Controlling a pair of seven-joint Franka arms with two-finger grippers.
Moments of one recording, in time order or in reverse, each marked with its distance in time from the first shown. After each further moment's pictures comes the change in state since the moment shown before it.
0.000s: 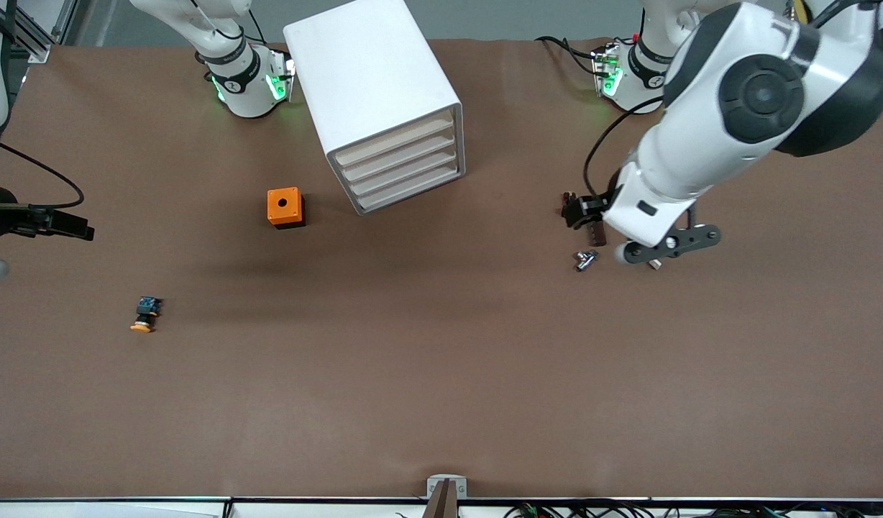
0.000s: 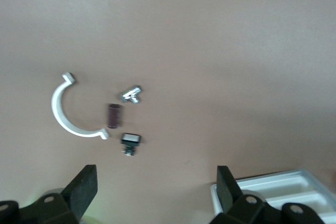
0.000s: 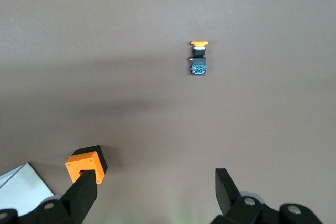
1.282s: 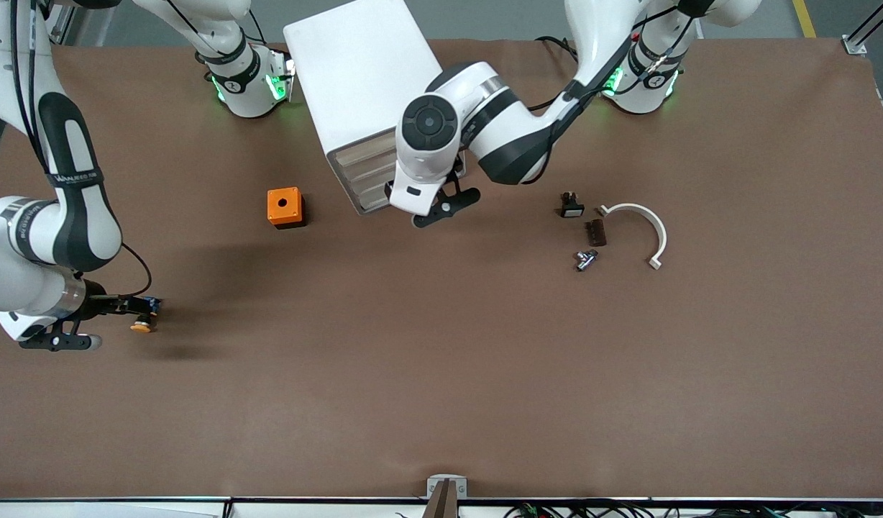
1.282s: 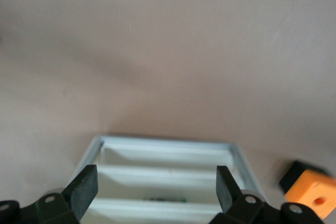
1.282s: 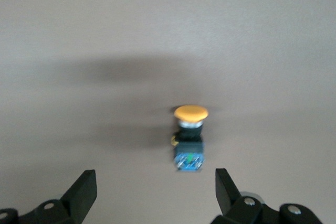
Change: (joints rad) left arm -0.456 0.276 -0.006 0.006 -0.032 0.320 -0.692; right arm -0.068 0.298 0.012 -0.182 0.000 0.542 -0.056
